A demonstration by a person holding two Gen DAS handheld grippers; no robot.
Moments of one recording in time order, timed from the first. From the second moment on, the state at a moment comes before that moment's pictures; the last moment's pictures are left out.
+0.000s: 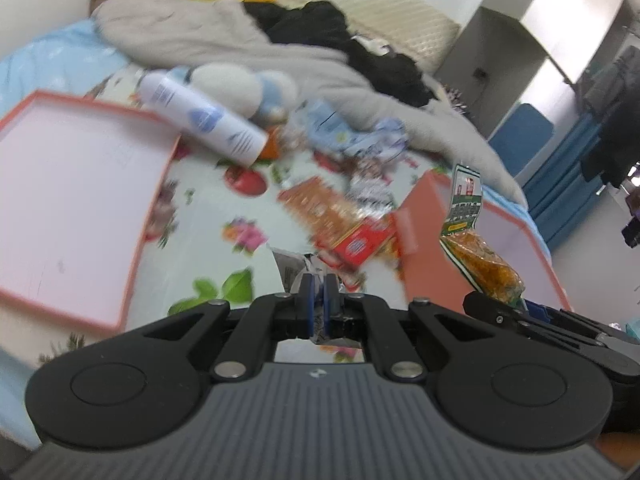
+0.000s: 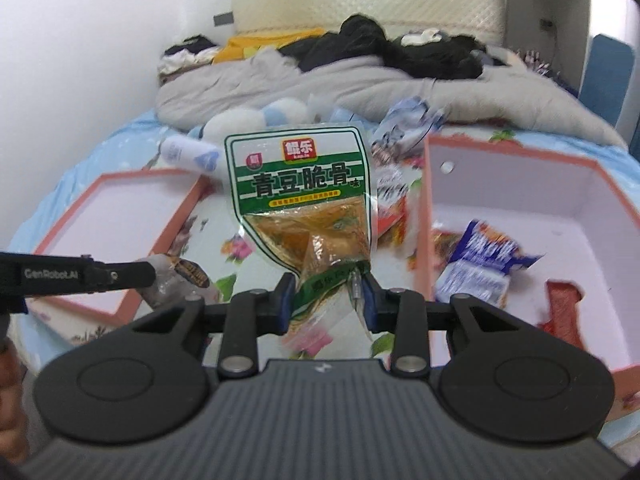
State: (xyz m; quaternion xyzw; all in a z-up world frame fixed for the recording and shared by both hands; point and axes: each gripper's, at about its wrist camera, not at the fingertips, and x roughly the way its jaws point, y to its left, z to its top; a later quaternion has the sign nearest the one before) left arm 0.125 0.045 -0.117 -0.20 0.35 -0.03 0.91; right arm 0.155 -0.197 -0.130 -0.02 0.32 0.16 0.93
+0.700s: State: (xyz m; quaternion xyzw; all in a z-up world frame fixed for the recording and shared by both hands) left arm 0.192 -0.068 -0.003 -0.16 0.27 -0.16 0.94; right arm 0.171 -0.294 -0.049 0.01 0.24 0.07 0.97
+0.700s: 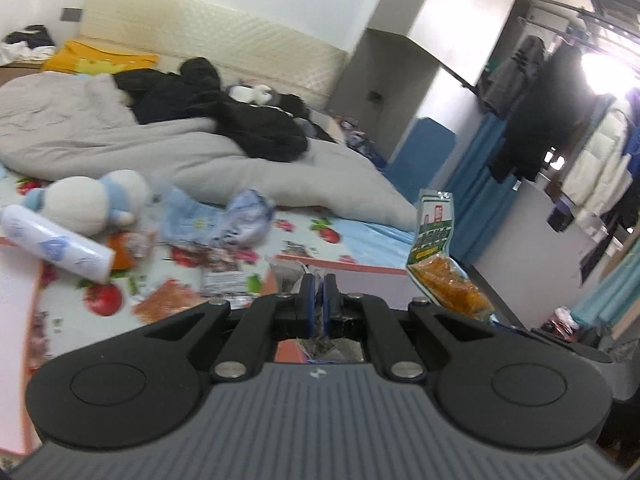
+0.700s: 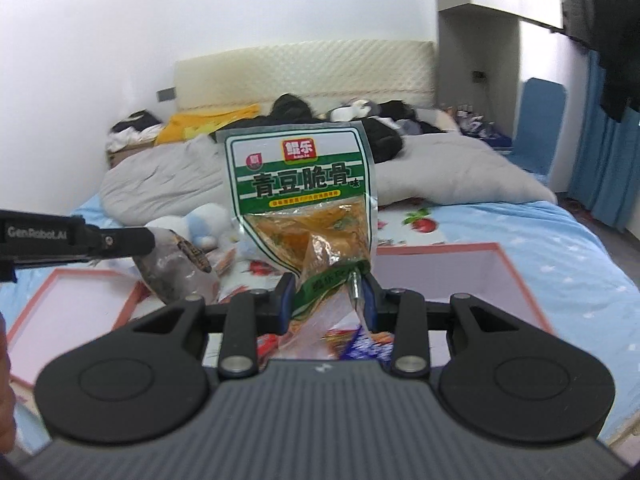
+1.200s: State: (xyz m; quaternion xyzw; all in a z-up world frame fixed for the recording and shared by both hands) left arm 0.256 -0.188 -0.085 -0.08 0.37 -0.19 0.91; right arm 0.202 -0.380 -0.137 0.05 0.32 0.01 0.95
